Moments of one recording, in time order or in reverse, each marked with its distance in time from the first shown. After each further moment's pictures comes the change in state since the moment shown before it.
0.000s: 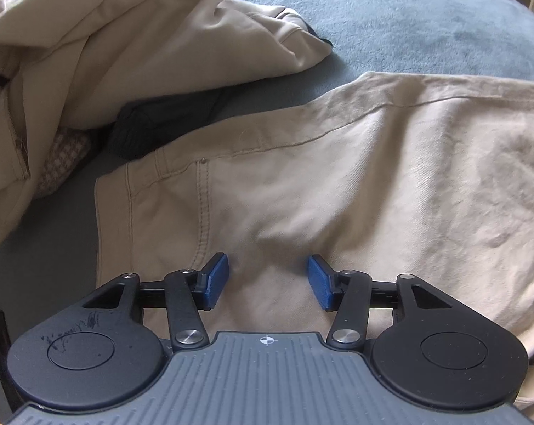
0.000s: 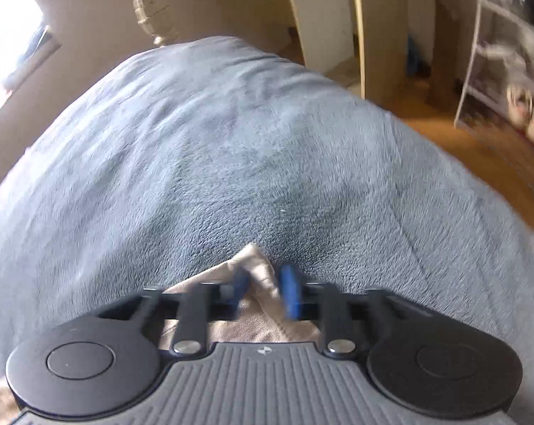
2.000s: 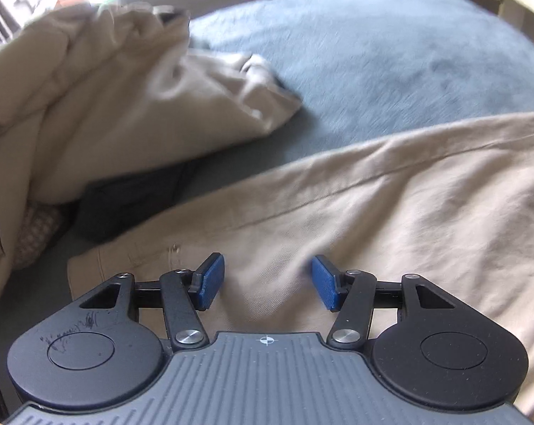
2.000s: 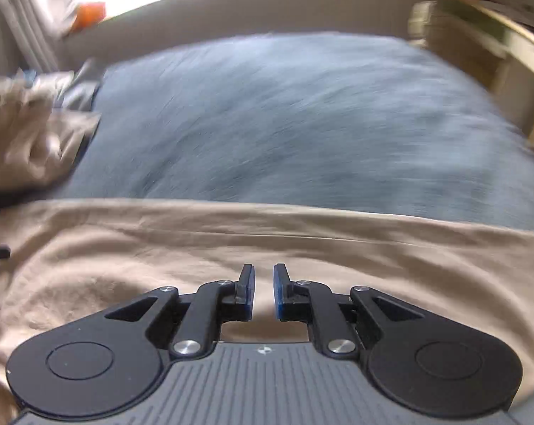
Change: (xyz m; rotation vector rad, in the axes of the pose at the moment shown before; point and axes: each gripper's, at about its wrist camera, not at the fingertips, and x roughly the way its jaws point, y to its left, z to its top) left arm 0.018 -0.004 0.028 0.058 -0.108 -0.049; right arm -0.053 0.248 -0.177 -0.601 0.115 0.182
